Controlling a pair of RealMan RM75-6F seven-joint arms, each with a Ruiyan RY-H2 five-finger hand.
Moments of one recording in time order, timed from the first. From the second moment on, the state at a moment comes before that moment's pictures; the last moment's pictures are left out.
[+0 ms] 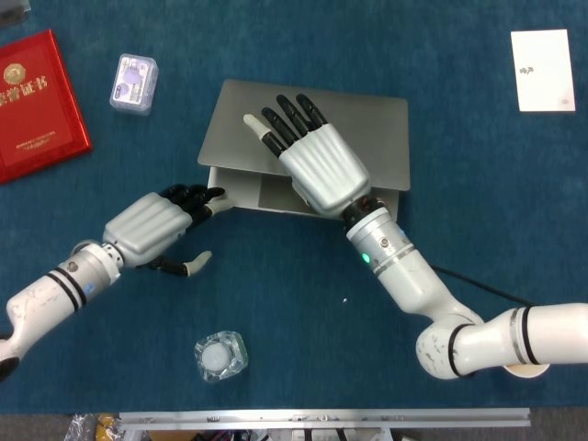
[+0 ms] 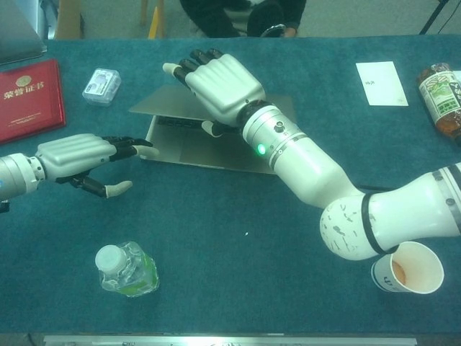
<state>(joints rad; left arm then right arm) -0.66 -1.35 0.11 -1.41 1.68 0.84 -0.21 0.96 -1.88 0.24 -1.50 -0.99 1.13 -0.92</state>
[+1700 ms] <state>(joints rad) -0.70 -1.41 0.12 -1.39 1.56 0.76 -0.13 0.96 -1.77 0.32 -1.50 -0.96 1.16 -0.88</state>
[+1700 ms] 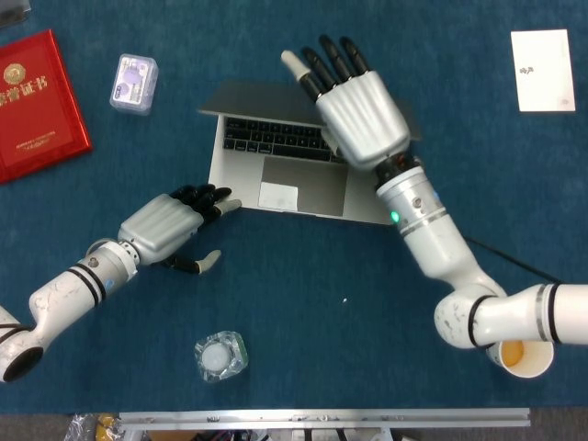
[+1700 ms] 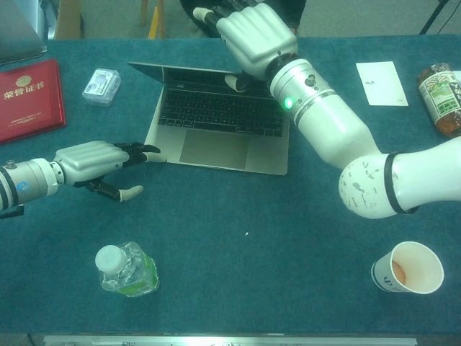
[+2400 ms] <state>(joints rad) -0.70 -1.41 0.12 -1.40 1.55 0.76 -0.11 0.98 -1.69 0.39 -1.43 -0.89 1.18 -0.85</state>
